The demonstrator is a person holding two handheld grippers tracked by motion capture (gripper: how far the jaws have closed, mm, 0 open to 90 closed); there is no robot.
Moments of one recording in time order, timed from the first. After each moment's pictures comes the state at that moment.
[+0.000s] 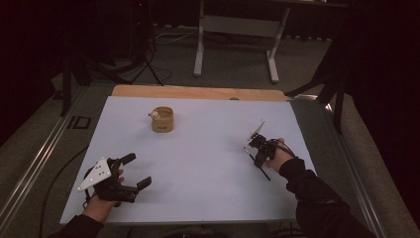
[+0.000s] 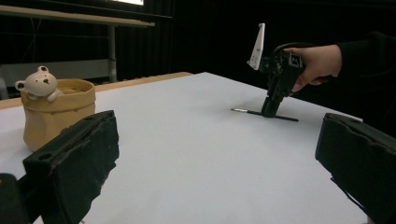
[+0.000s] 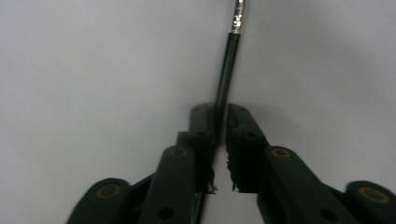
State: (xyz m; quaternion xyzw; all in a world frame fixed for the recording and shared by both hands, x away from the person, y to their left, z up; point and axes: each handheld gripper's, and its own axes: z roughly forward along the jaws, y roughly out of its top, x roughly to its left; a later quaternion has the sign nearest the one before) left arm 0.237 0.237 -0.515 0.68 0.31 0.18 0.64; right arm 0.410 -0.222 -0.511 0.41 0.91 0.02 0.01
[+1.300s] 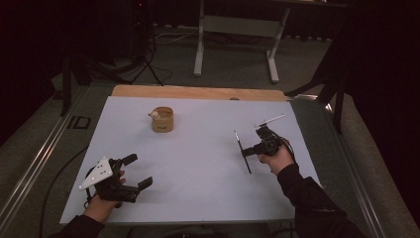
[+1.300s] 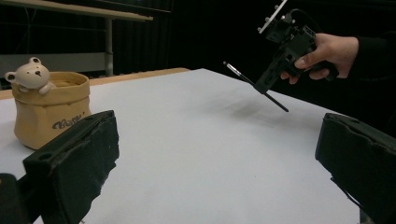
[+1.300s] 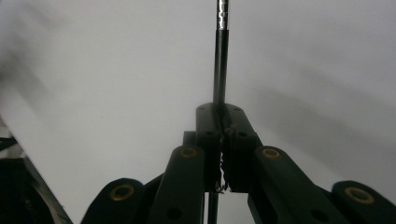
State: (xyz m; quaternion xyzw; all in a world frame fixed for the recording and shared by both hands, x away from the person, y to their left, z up) left arm 0.237 0.234 -0.515 0.68 0.32 0.16 0.64; right arm 0.396 -0.228 -0.472 0.47 0.83 0.29 -0.09
